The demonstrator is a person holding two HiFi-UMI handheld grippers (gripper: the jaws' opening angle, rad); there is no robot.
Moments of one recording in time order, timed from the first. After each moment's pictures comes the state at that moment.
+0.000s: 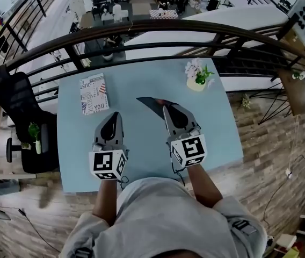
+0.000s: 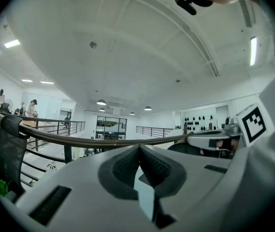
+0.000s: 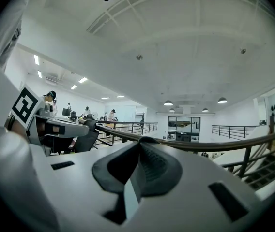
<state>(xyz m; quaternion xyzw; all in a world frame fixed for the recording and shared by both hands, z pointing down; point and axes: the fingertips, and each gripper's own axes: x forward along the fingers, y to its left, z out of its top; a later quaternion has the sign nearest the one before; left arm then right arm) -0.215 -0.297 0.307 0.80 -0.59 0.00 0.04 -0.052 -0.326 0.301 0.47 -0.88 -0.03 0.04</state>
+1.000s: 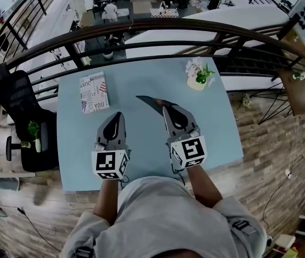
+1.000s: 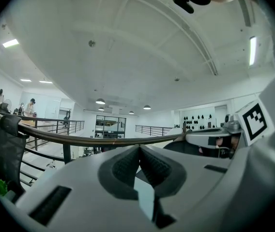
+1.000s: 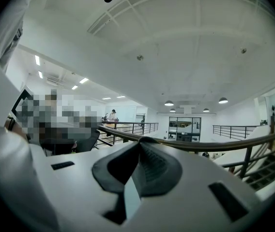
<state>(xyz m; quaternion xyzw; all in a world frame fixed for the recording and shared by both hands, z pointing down) -0.207 -0.292 0.313 0.81 -0.59 0.01 0.04 -0.054 -0.319 0.301 0.46 -0.88 -0.03 0.03</state>
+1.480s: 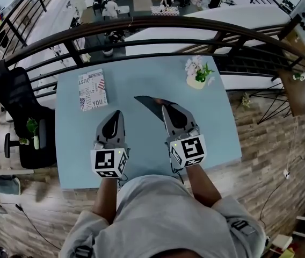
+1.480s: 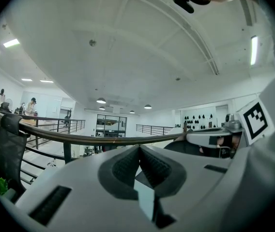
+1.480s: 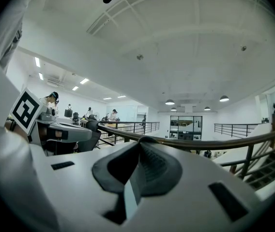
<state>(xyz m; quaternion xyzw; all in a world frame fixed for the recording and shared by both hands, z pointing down) -0.206 -0.295 0.317 0.80 -0.59 0.01 0.05 -0.053 -0.321 0.303 0.46 -0.89 -0.02 0.03</state>
